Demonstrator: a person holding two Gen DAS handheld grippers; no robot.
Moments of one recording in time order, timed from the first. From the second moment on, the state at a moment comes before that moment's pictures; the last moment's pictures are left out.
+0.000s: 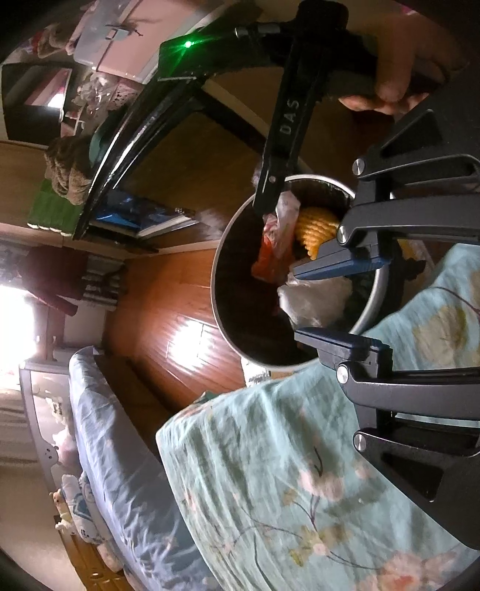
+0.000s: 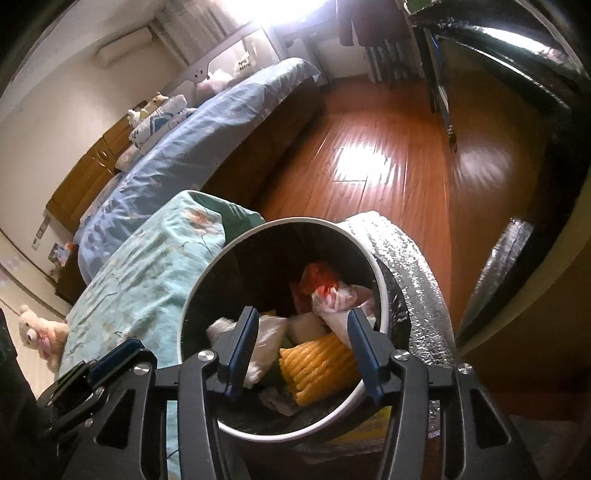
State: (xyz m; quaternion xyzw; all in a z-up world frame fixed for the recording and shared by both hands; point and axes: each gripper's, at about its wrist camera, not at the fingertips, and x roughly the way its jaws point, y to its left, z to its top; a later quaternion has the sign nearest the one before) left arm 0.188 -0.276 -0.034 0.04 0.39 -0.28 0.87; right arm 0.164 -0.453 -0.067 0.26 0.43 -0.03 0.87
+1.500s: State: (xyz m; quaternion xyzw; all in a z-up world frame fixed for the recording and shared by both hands) left arm 0.063 -0.093 0.024 -0.01 0.20 -0.07 0.98; right arm 0.060 -0.309 0.024 0.10 0.20 0.00 0.97
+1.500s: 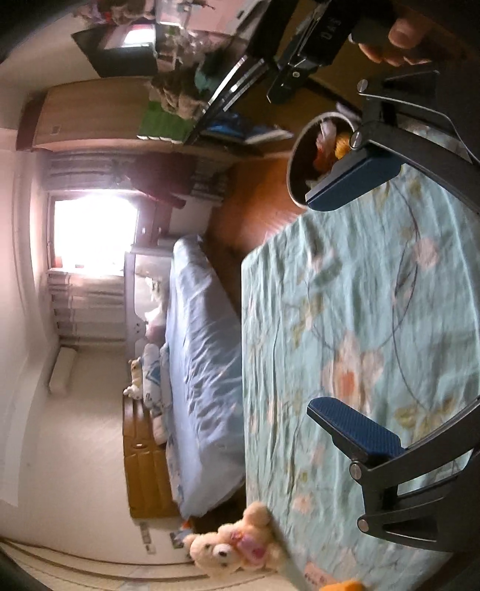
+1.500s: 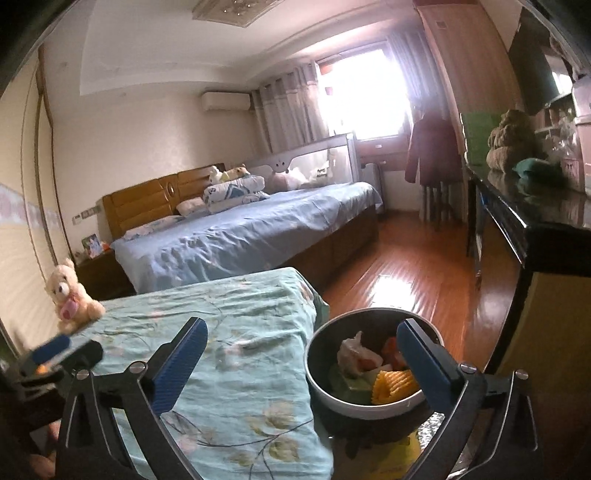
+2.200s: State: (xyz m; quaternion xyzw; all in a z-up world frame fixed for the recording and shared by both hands) left arm 0.072 -0.085 0.017 0.00 0.21 -0.03 0.98; right arm 0.072 -0.283 0.014 0.04 0.22 0.01 0.98
